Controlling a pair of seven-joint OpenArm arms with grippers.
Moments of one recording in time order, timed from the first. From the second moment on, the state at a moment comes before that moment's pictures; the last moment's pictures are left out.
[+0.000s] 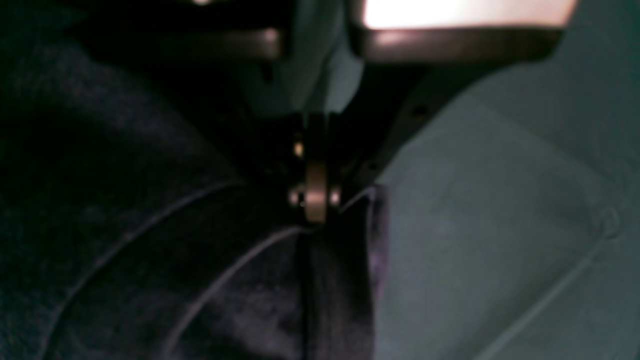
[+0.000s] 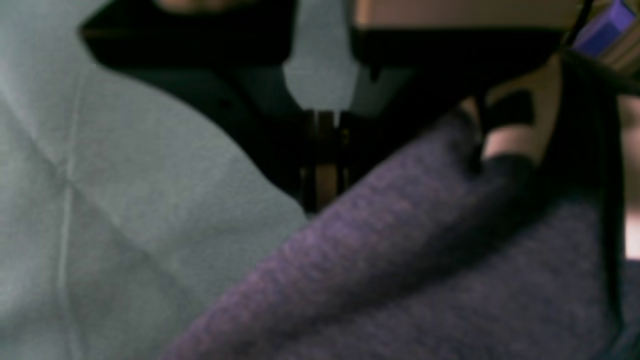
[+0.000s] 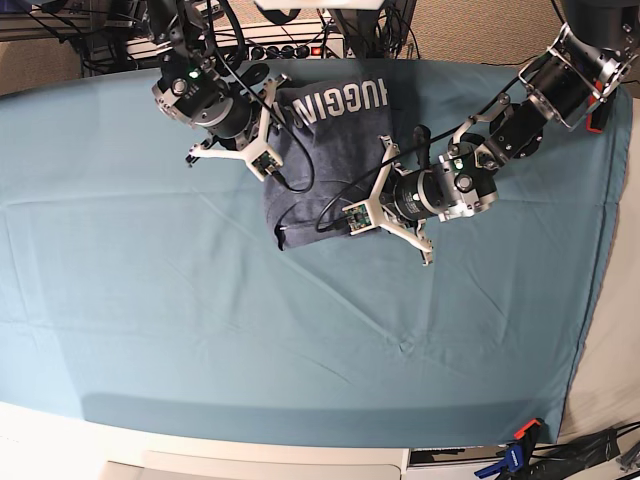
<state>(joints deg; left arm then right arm) -15.8 -26.8 44.5 95.1 -10.7 -22.9 40.2 -18.7 14.0 -10.6 113.0 0.8 28.2 -58.1</state>
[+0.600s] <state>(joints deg) -16.6 -28.6 40.2 95.1 -10.3 -19.9 39.9 -15.6 13.8 -2.2 112.7 -6.7 23.2 -52.8</state>
